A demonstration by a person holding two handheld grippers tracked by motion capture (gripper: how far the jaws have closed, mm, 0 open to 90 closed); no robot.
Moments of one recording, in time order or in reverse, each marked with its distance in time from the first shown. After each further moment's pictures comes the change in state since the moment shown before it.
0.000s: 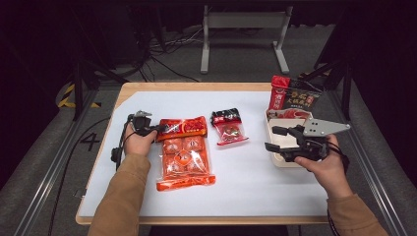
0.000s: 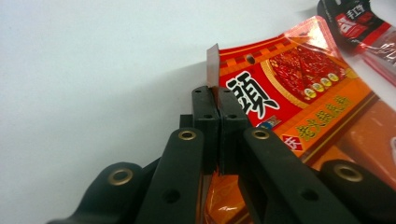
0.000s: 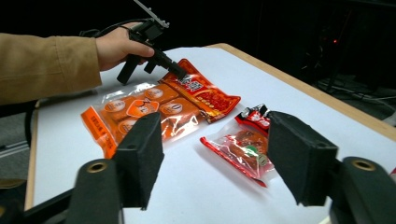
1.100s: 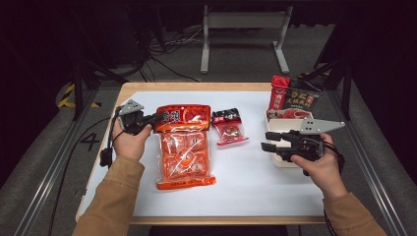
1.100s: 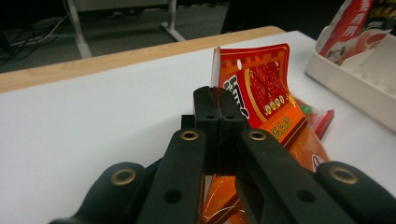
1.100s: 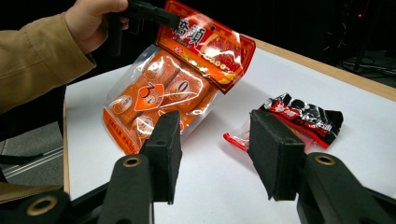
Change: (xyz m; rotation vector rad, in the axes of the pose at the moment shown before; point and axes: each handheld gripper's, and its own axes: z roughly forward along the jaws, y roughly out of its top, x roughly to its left) left arm -0.058 0.032 -0.090 -0.233 -0.066 0.153; right arm 0.005 0.002 0.008 0.029 0.059 0.105
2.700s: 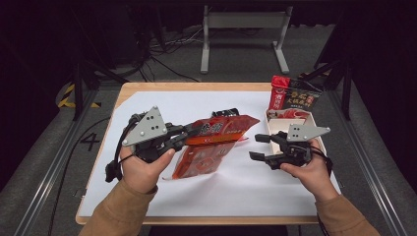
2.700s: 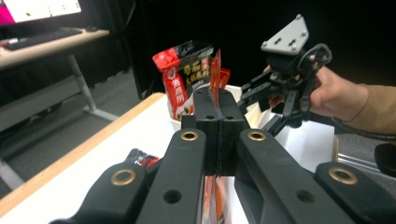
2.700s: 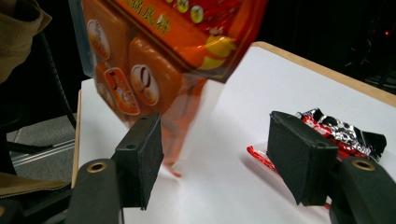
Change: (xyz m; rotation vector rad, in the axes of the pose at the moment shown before) left arm -0.151 0.057 -0.075 -0.182 -0.326 0.378; right arm 0.015 -0.004 0.026 -0.030 0.072 -0.089
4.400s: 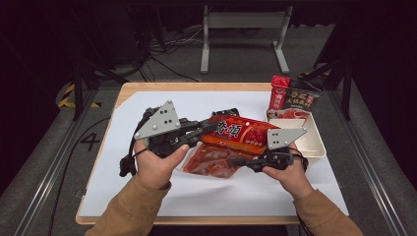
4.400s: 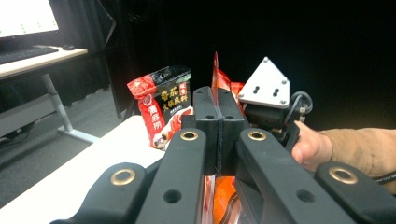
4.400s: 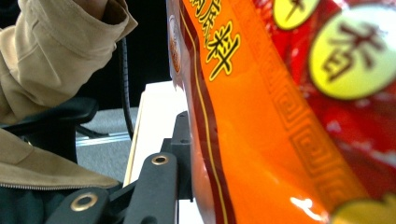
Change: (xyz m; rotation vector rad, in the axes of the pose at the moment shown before) left arm -0.005 0.013 0.023 -0.063 -0.074 -0.024; right arm 0.021 0.012 0.039 -0.029 0.253 -0.097
